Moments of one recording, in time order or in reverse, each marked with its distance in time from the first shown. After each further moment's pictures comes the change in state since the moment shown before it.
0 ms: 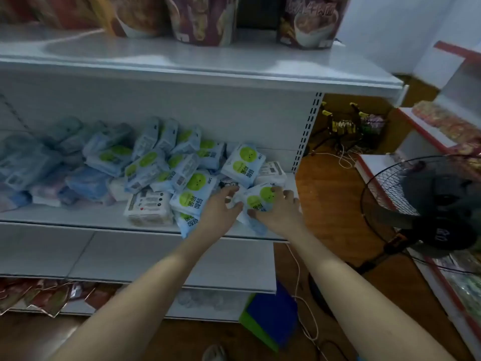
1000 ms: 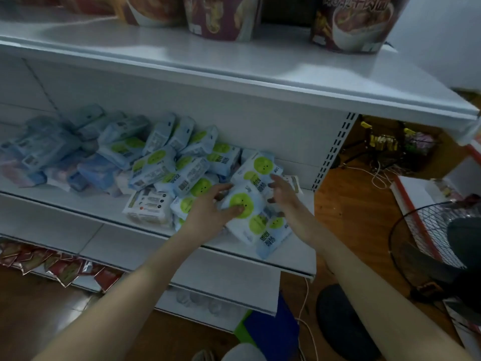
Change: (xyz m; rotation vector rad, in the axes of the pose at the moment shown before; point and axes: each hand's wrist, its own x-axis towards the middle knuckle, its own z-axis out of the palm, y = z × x) left_hand 0.028 -0.005 -0.016 -0.223 0.110 -0.098; right_hand 0.062 0.013 -0.030 0.584 -0.410 -0.307
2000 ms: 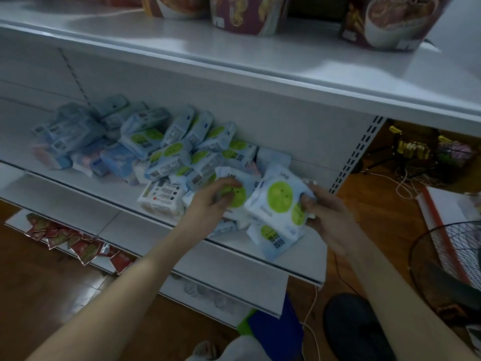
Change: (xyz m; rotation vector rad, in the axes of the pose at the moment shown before) left_hand -0.015 0.014 -0.022 -0.032 0.082 0.106; right_hand -0.008 -0.015 -0.027 0.476 -0.008 -0.017
